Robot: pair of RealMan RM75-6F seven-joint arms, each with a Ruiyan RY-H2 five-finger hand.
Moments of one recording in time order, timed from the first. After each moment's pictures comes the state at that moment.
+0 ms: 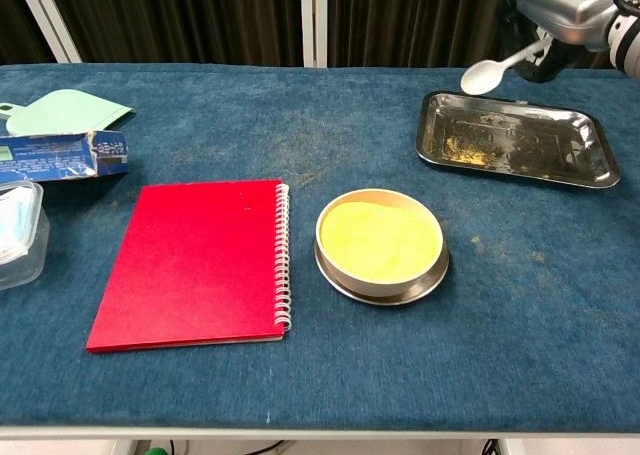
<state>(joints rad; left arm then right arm) 0.08 -1.18 0.06 -1.53 1.67 1.65 -0.04 0.72 -1.52 0.30 -1.43 -1.04 1.11 -0.89</state>
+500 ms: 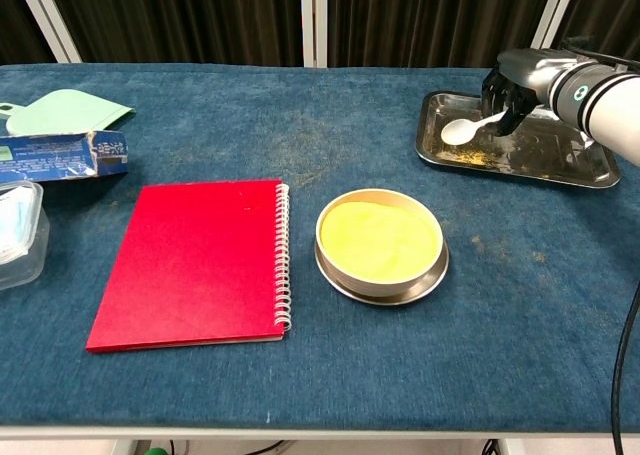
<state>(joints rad) 0.08 -1.18 0.06 -1.53 1.65 1.64 -0.04 0.82 -1.73 0.40 -1.08 -0.68 0.85 -0.64</state>
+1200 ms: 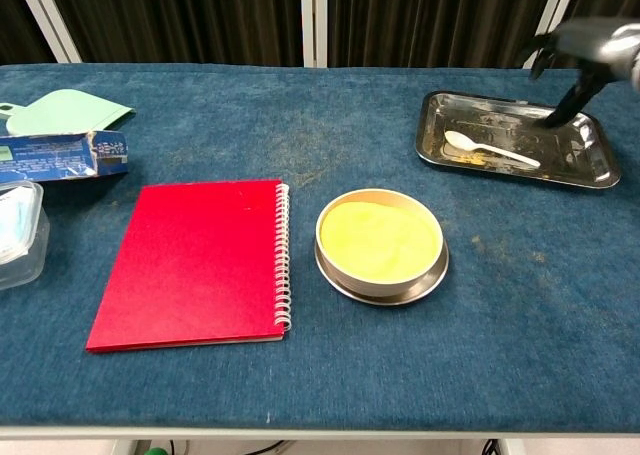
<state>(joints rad) 0.05 -1.16 0.04 -1.55 1.66 1.64 -0.02 0.71 -1.43 0.32 -1.51 -0.70 1.02 -0.65</state>
